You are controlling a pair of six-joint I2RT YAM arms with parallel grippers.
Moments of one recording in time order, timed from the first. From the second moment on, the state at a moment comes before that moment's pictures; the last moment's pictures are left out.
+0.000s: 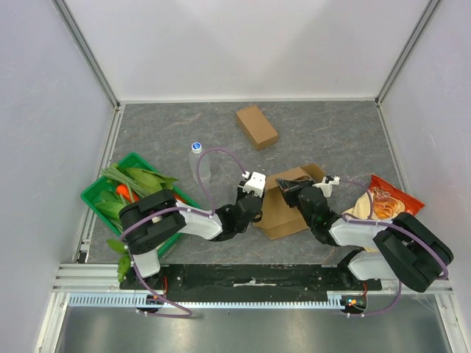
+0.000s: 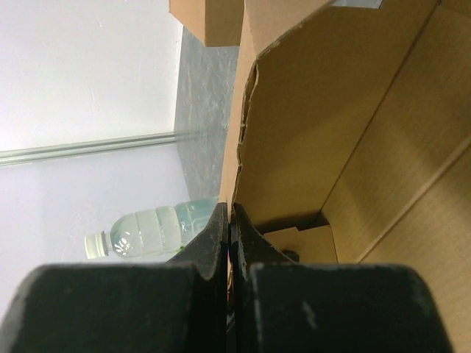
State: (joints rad) left arm -1.11 1.78 0.73 0.61 -0.69 -0.27; right arm 0.66 1.31 0.27 0.70 0.39 1.54
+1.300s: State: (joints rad) left arm -1.14 2.00 1.06 0.10 -1.15 -0.87; right arm 0.80 1.32 0.22 0.79 0.53 1.67
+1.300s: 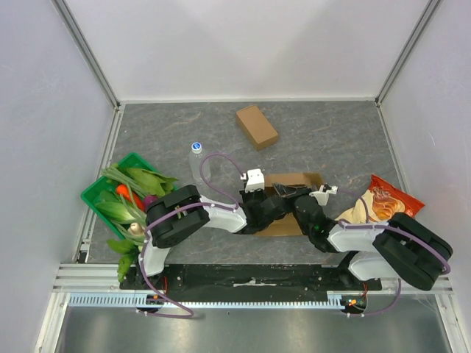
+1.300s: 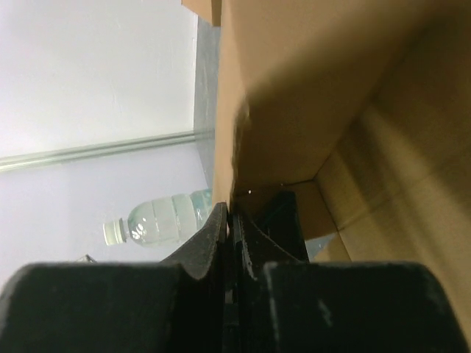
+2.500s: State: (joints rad) left arm -1.11 1.86 0.54 0.98 -0.99 -0.24; right arm 0.44 1.13 0.83 -0.47 -0.19 0.42
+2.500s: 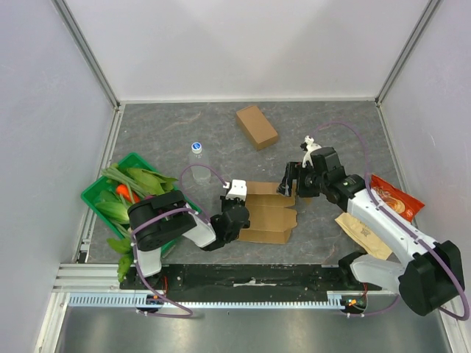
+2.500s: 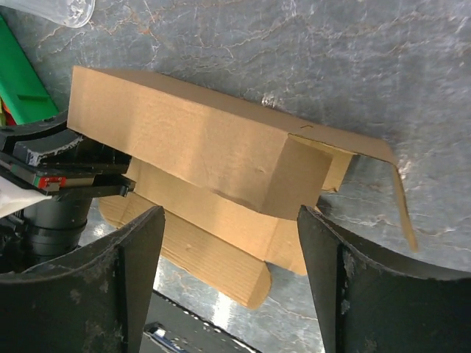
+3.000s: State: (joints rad) left arm -1.10 1.84 0.55 0.90 -1.00 -0.29; right arm 0.30 1.21 0.49 0.11 -0.42 0.82
